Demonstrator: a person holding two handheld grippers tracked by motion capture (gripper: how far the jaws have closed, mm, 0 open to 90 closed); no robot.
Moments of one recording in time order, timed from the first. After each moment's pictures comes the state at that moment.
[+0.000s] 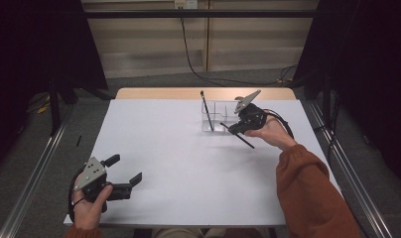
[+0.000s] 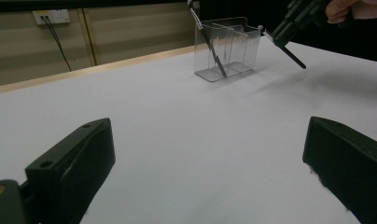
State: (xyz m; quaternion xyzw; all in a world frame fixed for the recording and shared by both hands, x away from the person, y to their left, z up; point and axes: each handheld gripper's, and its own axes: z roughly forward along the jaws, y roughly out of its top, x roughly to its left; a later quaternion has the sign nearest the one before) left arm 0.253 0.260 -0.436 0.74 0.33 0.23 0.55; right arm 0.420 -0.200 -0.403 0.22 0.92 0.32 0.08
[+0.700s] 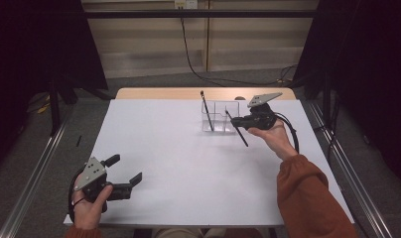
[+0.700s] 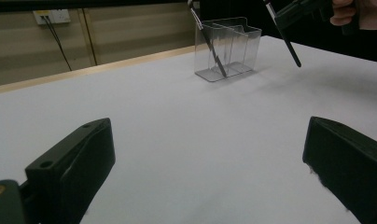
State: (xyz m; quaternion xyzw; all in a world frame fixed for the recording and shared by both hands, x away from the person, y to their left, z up) left arm 0.253 0.259 -0.436 0.74 0.33 0.22 0.54; right arm 0.405 -0.222 -0.401 0.30 0.84 0.44 0.12
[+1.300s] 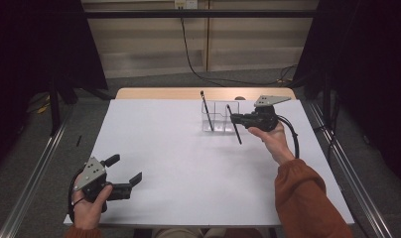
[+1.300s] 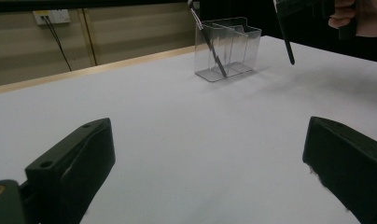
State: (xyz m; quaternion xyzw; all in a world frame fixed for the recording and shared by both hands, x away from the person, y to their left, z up) left arm 0.253 0.260 -0.436 0.74 0.33 0.22 0.54; right arm 0.397 -0.227 -0.405 0.31 0.78 0.52 0.14
